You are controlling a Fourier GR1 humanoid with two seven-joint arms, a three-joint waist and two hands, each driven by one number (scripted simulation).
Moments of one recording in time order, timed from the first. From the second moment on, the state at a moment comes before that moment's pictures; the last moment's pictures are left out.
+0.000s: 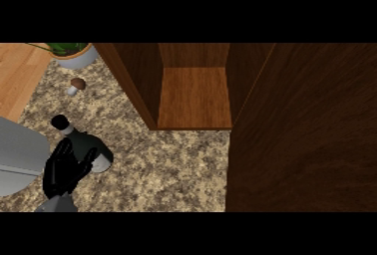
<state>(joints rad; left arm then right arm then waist) -0.16 0.14 0.33 -0.84 0.33 -0.24 -0.61 -0.08 -0.13 0.01 -2.42 -0.23 0.14 0.60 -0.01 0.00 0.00</state>
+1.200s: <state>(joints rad) 0.07 0.12 0.13 -1.25 0.14 -0.15 -0.70 -0.07 -0.12 -0.01 -2.42 -0.23 0.15 0.59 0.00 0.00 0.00</state>
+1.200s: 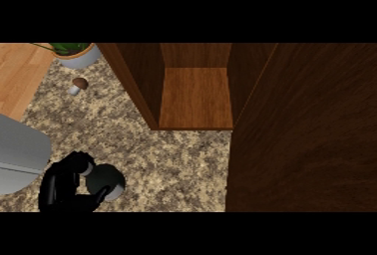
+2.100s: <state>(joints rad) 0.10 0.02 -0.10 -1.87 0.14 -0.02 -0.15 -0.09 -0.11 -0.01 -2.42 -0.23 0.15 0.61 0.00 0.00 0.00</state>
